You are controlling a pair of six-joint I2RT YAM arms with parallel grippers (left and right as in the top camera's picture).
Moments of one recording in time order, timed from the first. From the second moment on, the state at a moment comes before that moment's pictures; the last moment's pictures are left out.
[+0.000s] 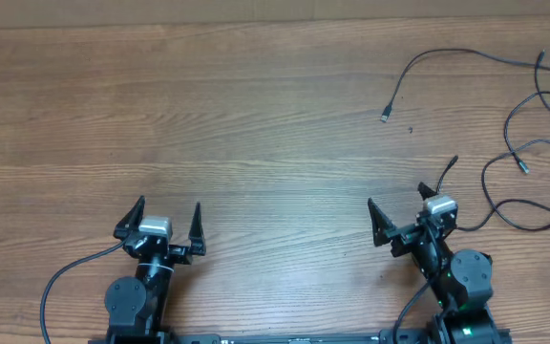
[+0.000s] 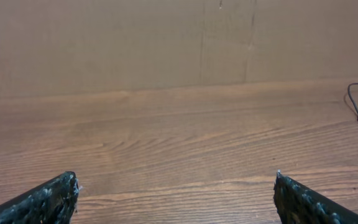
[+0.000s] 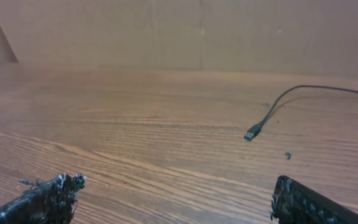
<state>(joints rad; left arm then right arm) -0.04 0.01 0.01 -0.07 0.09 0.01 0.16 0.32 0.02 0.14 -0.18 0.05</state>
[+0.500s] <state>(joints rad) -0.04 0.01 0.01 -0.07 0.09 0.01 0.09 0.01 0.02 -0.02 -0.14 0.04</state>
